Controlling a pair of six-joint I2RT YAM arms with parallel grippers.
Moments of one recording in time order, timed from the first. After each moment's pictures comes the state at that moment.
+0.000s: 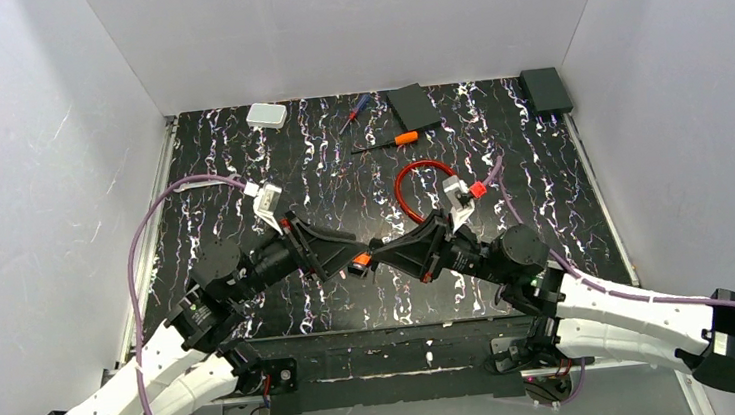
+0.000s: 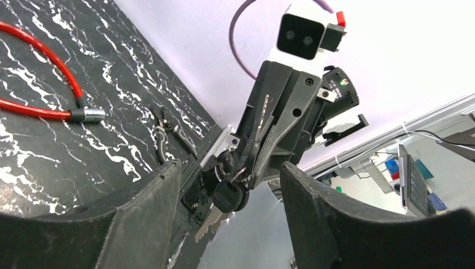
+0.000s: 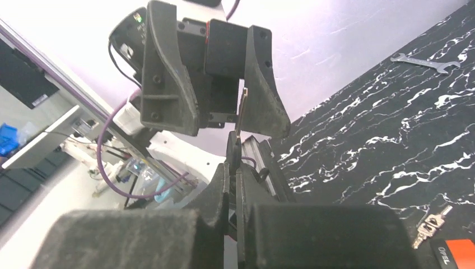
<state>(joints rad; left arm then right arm) -0.85 0.63 0.72 -0.05 0.25 -0.83 1.12 0.79 0.55 0.51 -0.17 0.66</state>
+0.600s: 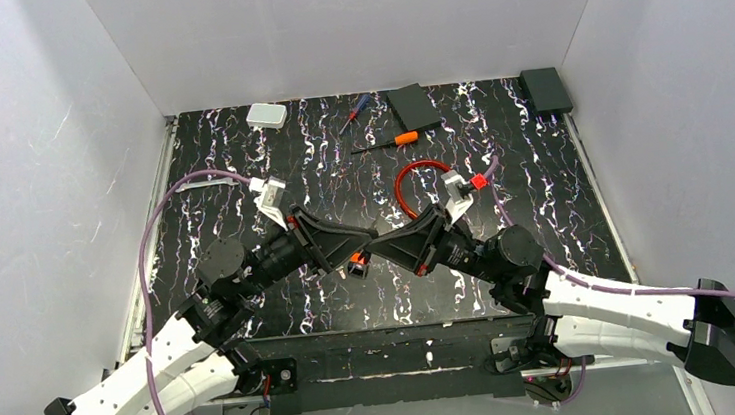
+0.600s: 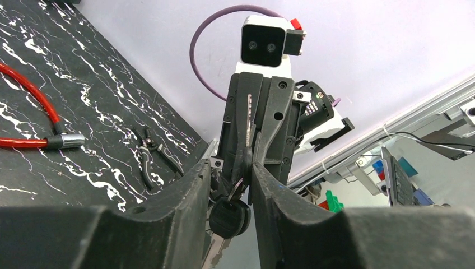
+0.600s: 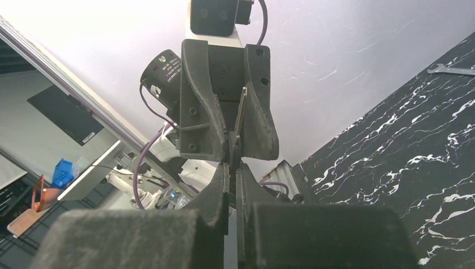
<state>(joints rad) -0.87 0.67 0.68 0.15 0.25 -0.85 1.12 0.89 0.52 0.76 -0.14 0.85</state>
